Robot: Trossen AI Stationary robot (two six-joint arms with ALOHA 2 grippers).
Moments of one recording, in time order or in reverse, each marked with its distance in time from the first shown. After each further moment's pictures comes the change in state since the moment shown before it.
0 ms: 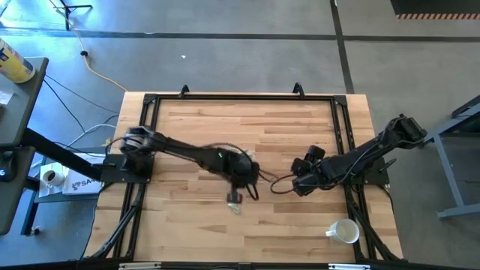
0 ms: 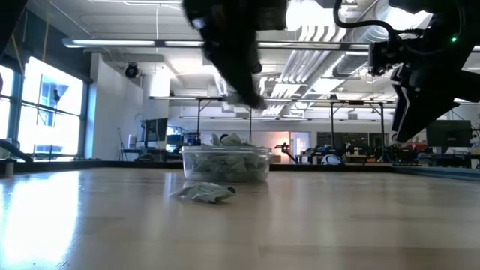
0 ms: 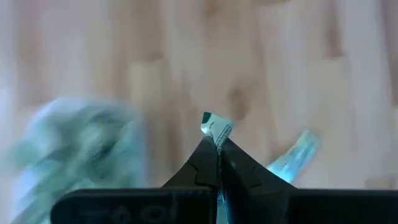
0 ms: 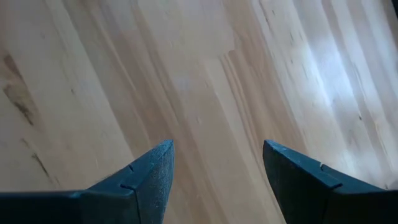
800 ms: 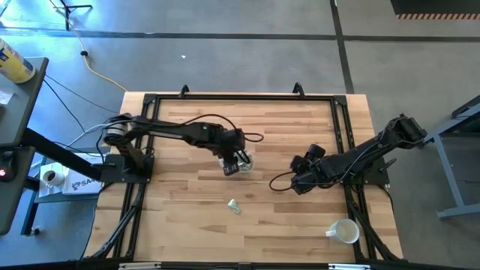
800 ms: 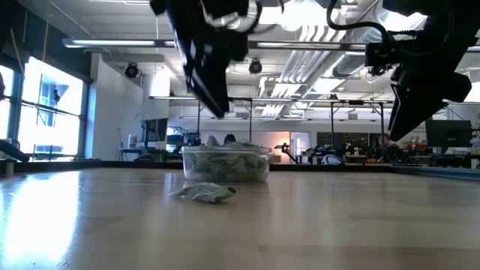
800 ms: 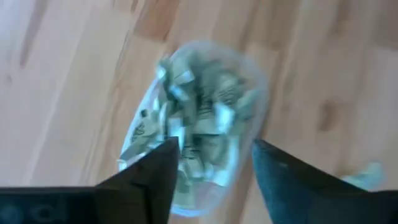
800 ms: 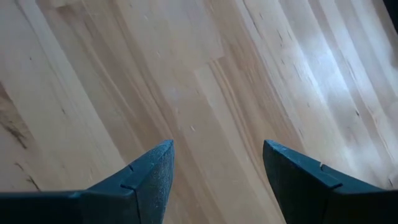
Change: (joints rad) left arm 0.220 -0.202 -0.250 0.069 -0.016 -0.211; right arm -0.023 -0.001 0.000 0.011 0.018 0.046
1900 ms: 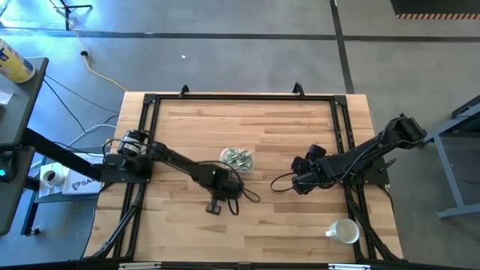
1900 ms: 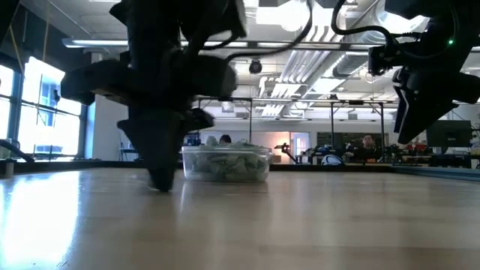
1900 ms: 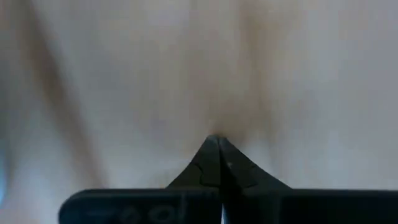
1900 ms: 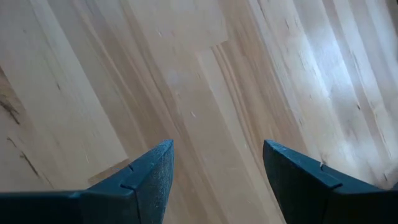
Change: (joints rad) left arm -0.308 0.206 -0.098 0.034 0.060 0.237; right arm 0.002 0.000 -0.001 -0.035 -0.038 -0.029
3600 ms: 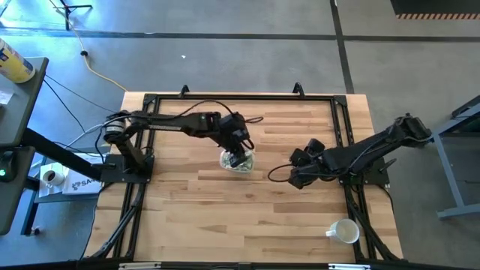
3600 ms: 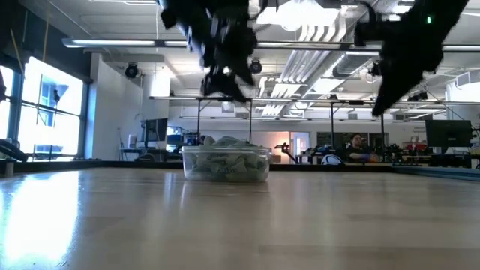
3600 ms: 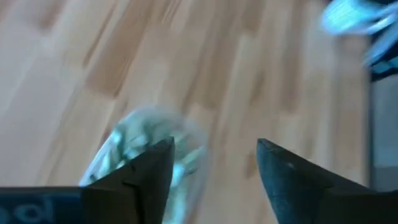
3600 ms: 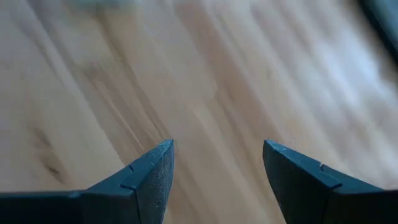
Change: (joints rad) left arm 0.410 -0.230 0.098 0.155 0.238 -0.304; right arm -0.061 -0.068 0.079 0.015 0.046 0.002
